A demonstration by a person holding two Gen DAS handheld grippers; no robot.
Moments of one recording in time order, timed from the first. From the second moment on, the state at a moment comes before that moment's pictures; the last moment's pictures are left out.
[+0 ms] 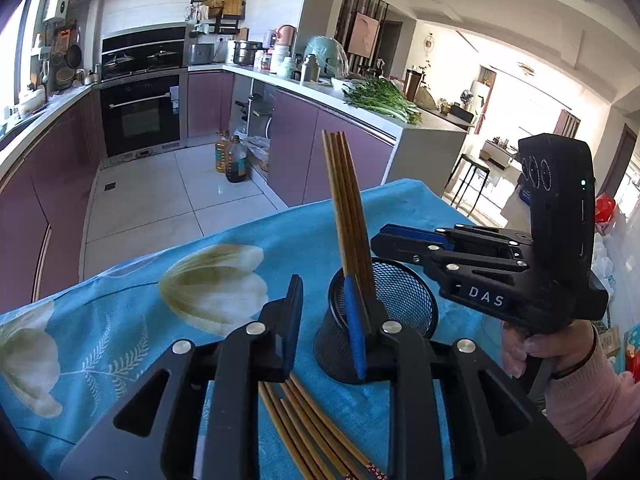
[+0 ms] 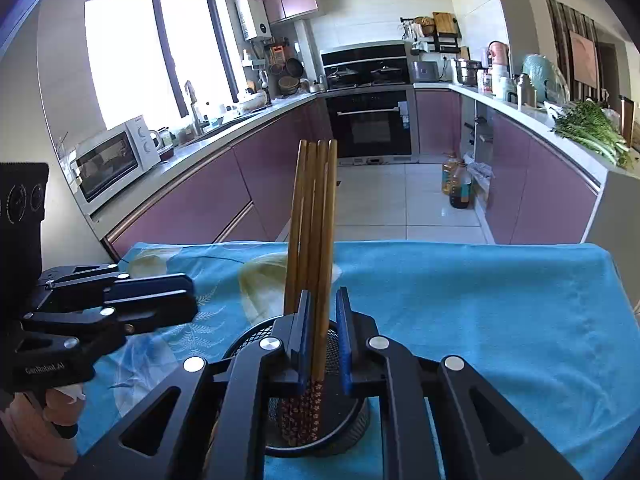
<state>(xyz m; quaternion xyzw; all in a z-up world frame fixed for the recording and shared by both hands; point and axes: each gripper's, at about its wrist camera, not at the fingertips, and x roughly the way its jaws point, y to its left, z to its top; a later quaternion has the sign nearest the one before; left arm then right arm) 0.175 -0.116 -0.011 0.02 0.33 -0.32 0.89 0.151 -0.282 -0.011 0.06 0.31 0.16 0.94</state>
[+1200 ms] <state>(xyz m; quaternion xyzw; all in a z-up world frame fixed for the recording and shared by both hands) 0.100 -0.069 -0.121 0.07 0.43 -0.27 0.86 0.062 -0.200 -0.100 0.00 0.43 0.26 0.87</state>
